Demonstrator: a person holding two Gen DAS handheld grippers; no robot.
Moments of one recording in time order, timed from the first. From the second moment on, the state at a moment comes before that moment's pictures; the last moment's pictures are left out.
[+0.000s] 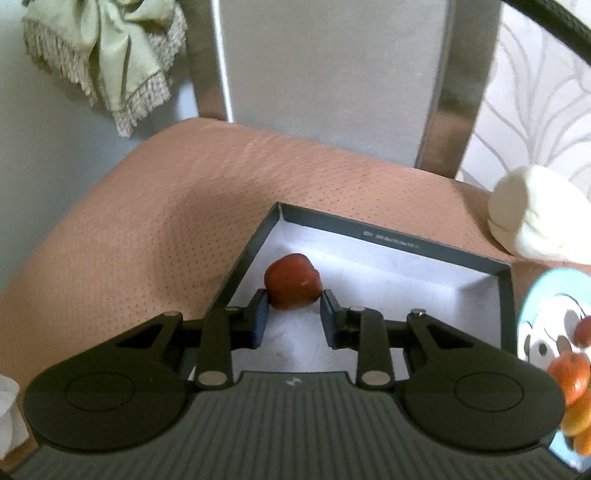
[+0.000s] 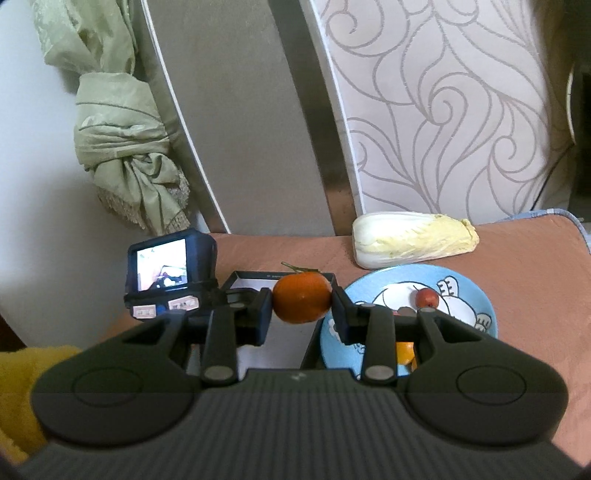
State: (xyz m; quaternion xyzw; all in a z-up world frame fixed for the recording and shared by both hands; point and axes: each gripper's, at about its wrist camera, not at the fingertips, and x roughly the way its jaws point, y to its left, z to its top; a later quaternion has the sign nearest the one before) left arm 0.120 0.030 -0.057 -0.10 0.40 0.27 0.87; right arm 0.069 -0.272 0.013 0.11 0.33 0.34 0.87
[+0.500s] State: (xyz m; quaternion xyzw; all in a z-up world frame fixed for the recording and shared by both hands) left arm 0.039 -0.014 -0.041 -0.04 0.40 0.14 0.90; right arm 0.028 -0.270 0.006 0.13 0.33 0.31 0.88
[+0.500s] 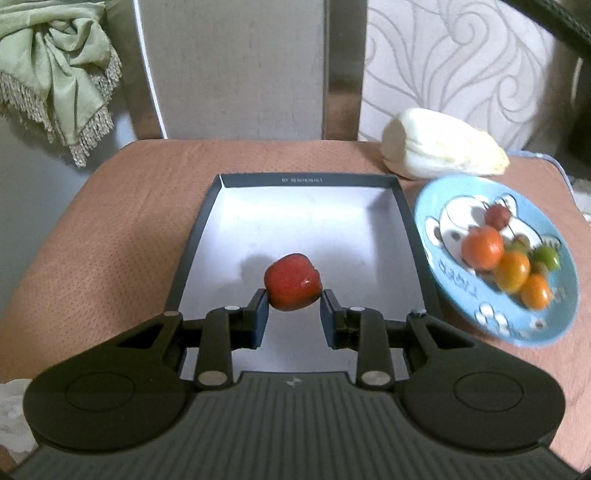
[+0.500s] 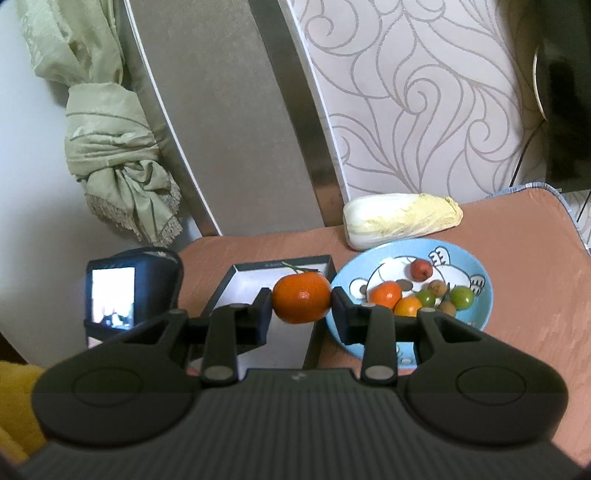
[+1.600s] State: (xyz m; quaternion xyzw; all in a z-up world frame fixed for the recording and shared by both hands) left arm 0.070 -0.075 0.004 0.01 0.36 0.04 0.93; right arm 0.010 -0.305 0.000 0.16 0.33 0.23 0.90
